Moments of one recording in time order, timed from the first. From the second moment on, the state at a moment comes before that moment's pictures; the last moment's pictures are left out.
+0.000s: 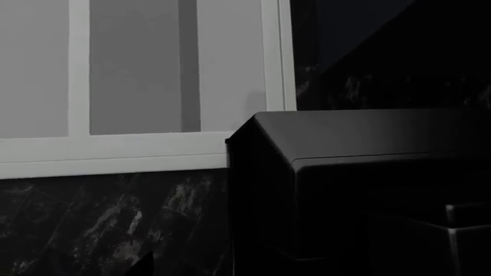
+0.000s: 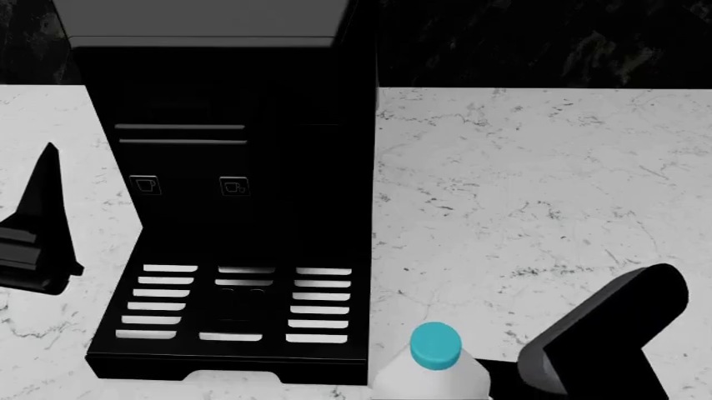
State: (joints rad) left arm -0.40 -0.61 0.23 0.31 -0.60 -0.10 -0.23; right arm 0.45 1.08 -0.13 -0.69 1.51 0.89 0.15
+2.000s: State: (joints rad) left arm -0.38 -0.60 0.24 0.28 -0.61 -0.07 -0.21; right arm 0.90 1.13 -0.21 -0.66 1.83 0.92 0.81
